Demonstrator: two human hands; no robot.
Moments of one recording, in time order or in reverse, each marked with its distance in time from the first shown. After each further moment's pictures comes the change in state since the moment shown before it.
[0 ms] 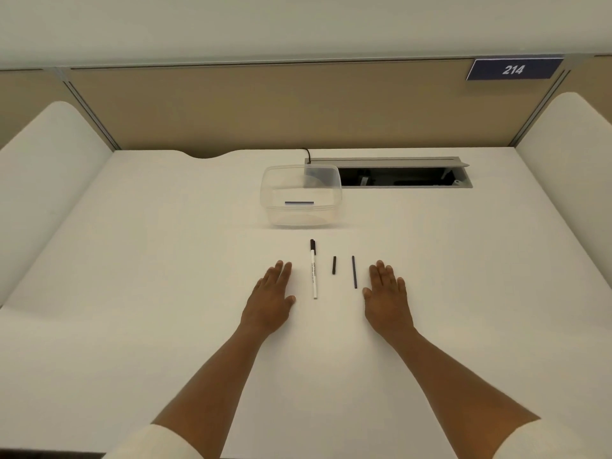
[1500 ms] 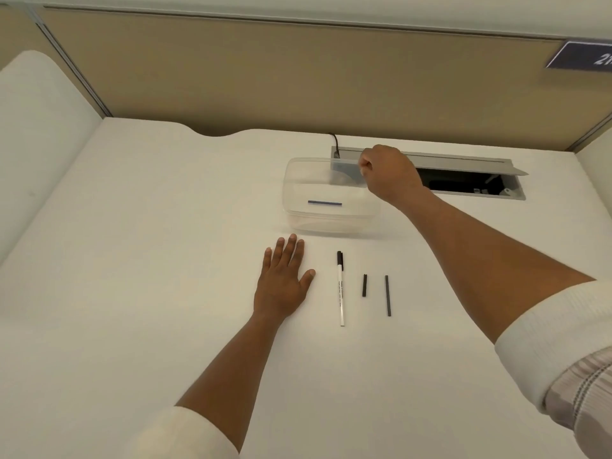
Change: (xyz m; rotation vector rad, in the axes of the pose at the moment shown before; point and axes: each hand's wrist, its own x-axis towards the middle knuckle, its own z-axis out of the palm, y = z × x) left_hand 0.087 -0.038 -0.004 0.060 0.140 0.016; right_hand 0.244 -0.115 -0.157 0.053 0.193 -0.330
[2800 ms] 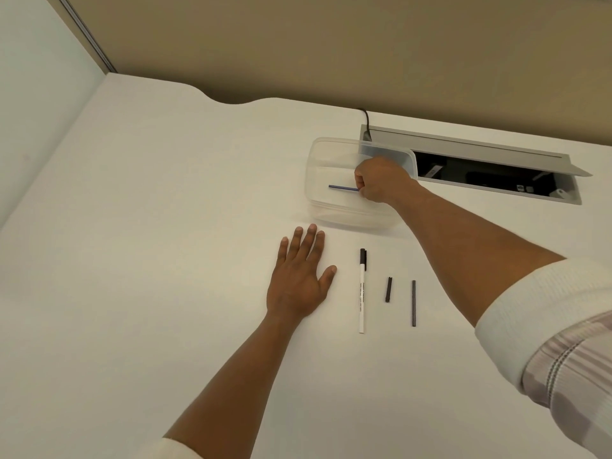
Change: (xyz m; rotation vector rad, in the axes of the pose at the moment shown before) left_hand 0.005 -0.003 0.010 0.004 0.087 -0.009; right_hand 0.041 -0.032 0.079 -0.227 -0.492 -0.023
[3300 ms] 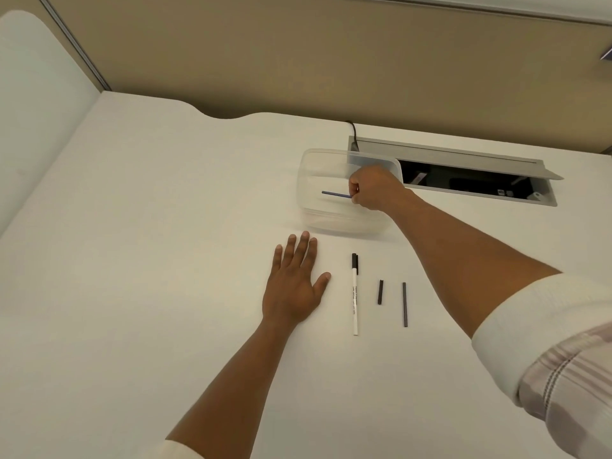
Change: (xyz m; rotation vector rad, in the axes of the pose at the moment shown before) left_hand -0.001 0.000 -0.002 -0.012 -0.016 0.017; right_hand -0.016 0.003 -0.007 0.106 0.045 0.033
